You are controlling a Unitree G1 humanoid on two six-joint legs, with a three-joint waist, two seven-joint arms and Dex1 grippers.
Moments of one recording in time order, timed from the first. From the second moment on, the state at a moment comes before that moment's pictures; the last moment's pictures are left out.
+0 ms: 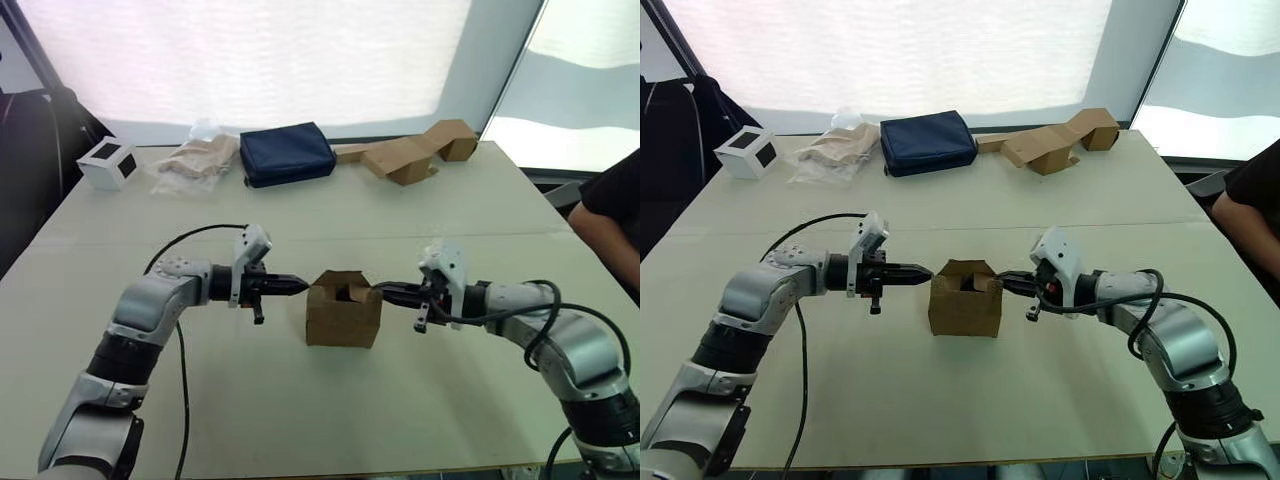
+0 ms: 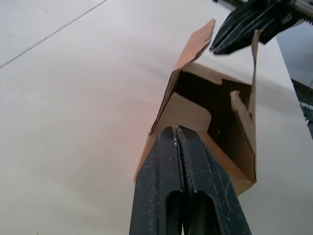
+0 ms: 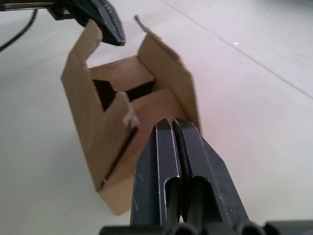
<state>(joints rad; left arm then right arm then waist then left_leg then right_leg) -0.60 0.57 -0.13 0.00 -0.47 0.73 -1.12 -0.34 -0.70 0.04 -0.37 0.51 0.73 0.85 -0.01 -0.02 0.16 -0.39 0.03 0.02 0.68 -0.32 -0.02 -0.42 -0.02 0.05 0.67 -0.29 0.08</state>
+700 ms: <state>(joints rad) -0.60 0.52 -0.22 0.02 -0.38 0.60 -1.11 -0.39 -0.67 0.12 -0.28 0.44 0.69 0.86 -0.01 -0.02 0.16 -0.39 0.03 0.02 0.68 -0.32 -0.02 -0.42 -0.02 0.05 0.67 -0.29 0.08</state>
